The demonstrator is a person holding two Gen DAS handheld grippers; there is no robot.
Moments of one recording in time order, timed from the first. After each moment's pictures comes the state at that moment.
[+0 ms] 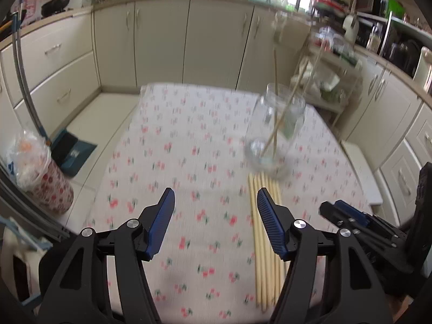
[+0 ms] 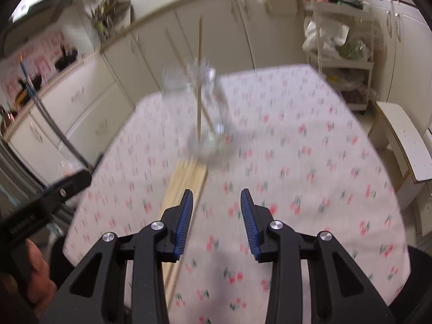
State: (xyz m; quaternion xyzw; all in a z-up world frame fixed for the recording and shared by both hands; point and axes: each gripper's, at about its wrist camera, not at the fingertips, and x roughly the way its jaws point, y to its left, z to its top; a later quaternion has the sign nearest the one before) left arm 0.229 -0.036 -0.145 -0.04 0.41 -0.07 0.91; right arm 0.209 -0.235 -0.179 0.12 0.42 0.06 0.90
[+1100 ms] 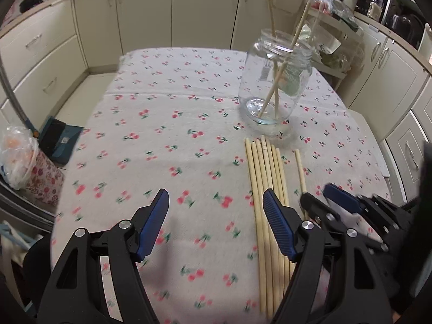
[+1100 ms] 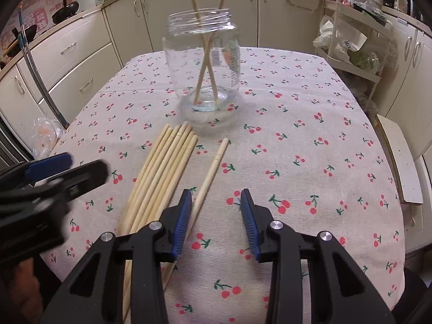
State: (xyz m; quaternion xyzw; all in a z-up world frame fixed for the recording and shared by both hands) left arm 0.270 -0.066 -0.196 -0.01 0.48 -0.08 0.87; right arm 0.233 -0.211 -0.208 0.02 0.46 0.04 0.89
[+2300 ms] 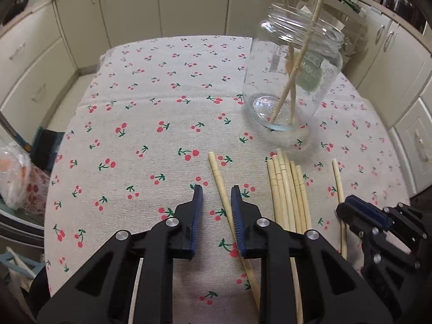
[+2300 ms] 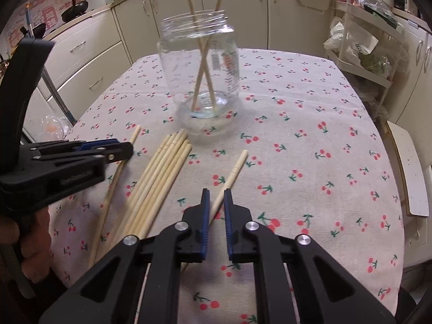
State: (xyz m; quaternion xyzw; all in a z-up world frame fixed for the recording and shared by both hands) left arm 0.325 -0.074 -0.219 0.02 0.50 -0.10 0.86; right arm 0.245 -0.226 -0.209 0.03 0.46 0.08 0.89
